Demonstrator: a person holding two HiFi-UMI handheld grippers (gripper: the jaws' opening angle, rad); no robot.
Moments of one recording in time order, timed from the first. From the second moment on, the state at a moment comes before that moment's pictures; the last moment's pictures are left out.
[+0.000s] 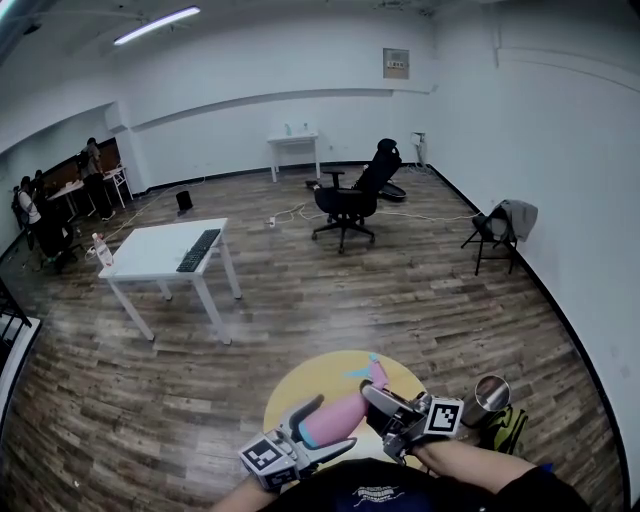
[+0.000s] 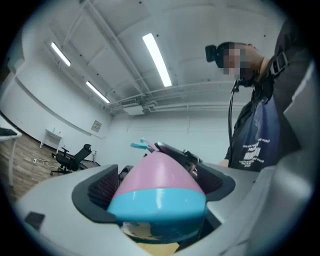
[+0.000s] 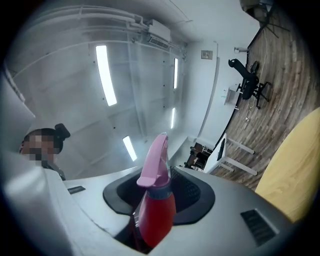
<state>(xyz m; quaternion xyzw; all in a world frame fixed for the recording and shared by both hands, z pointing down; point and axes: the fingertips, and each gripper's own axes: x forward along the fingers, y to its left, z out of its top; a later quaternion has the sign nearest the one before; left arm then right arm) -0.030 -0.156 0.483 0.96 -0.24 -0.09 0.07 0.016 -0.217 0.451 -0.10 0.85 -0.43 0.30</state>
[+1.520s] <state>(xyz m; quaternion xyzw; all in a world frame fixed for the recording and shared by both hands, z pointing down) -0.079 -0.166 0.420 0.96 -0.17 -0.15 0.18 0.020 -0.176 0.470 0.00 0.92 -0.38 0.11</state>
